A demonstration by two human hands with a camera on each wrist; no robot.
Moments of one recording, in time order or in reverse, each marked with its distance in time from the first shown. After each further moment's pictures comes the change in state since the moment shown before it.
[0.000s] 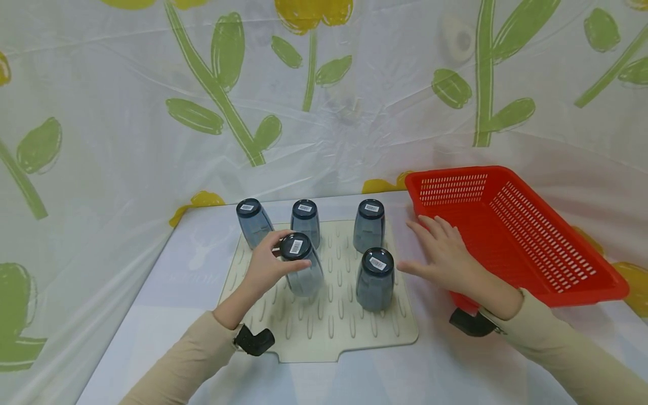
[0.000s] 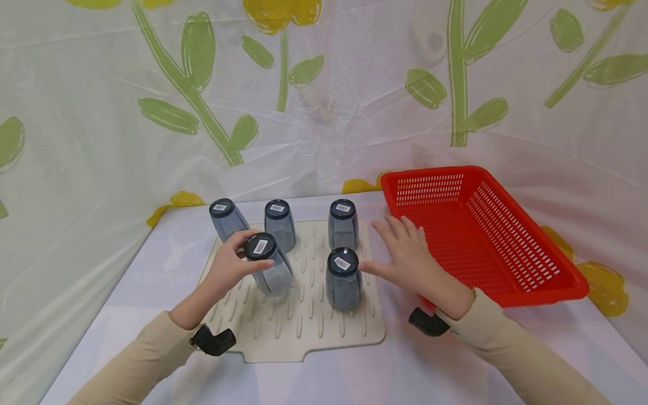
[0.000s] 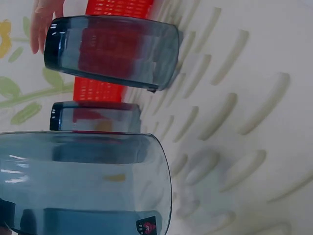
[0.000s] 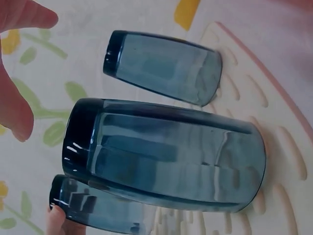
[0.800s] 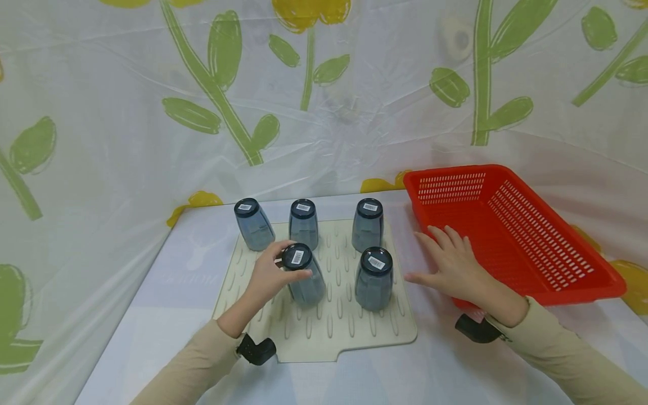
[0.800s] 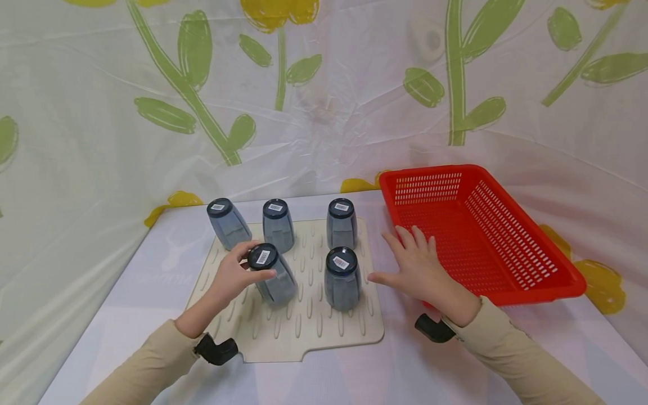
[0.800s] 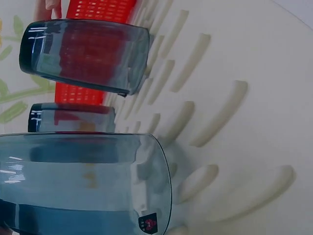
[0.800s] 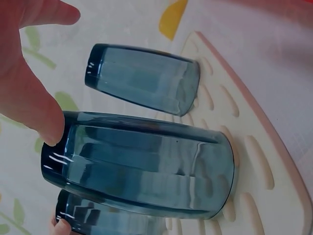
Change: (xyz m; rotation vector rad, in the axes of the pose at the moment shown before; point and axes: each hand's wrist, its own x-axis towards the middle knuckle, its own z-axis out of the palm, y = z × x) left_hand -0.006 -0.019 0.012 -0.009 -0.008 -0.018; right_hand -0.013 0.015 0.011 -0.051 -0.038 0.055
